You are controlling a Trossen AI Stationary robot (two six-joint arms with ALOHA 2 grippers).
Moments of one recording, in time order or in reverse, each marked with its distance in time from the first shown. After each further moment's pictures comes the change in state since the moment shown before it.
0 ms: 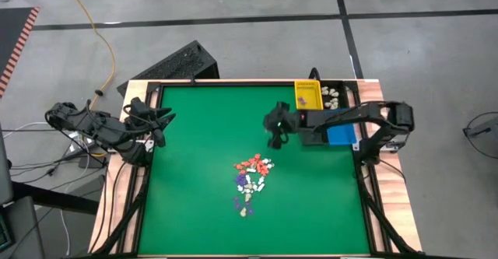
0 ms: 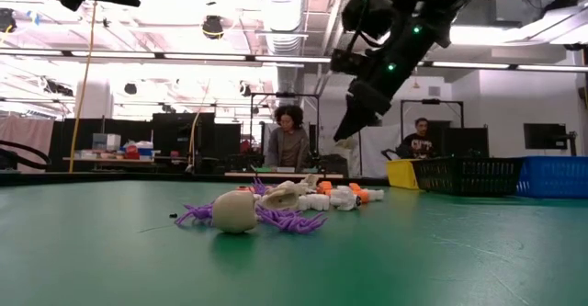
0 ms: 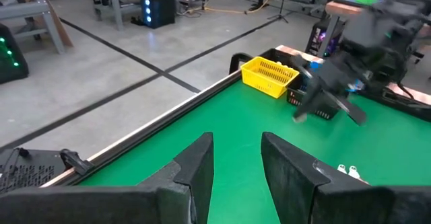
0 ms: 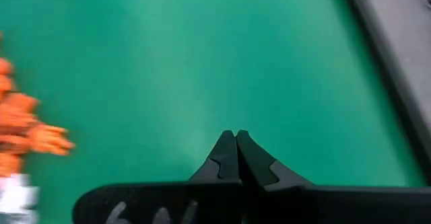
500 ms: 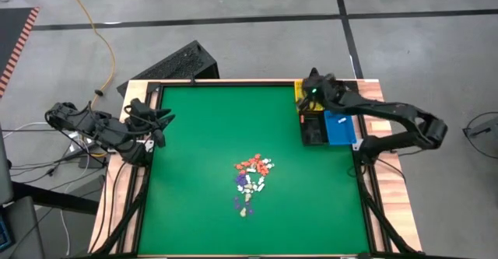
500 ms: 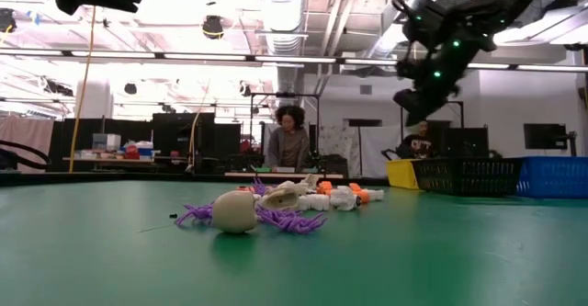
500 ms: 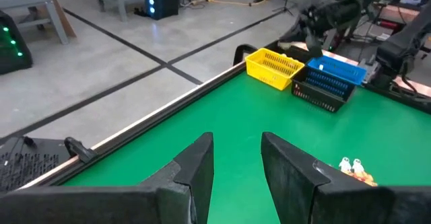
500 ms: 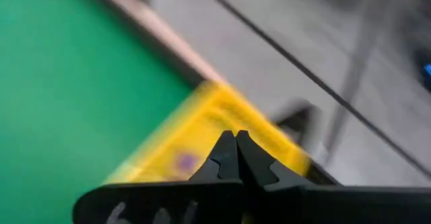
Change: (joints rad) left arm 0.000 0.000 0.000 -0.062 0.000 -0.062; right arm -0.459 -0.343 -0.220 -0.043 0.248 0.092
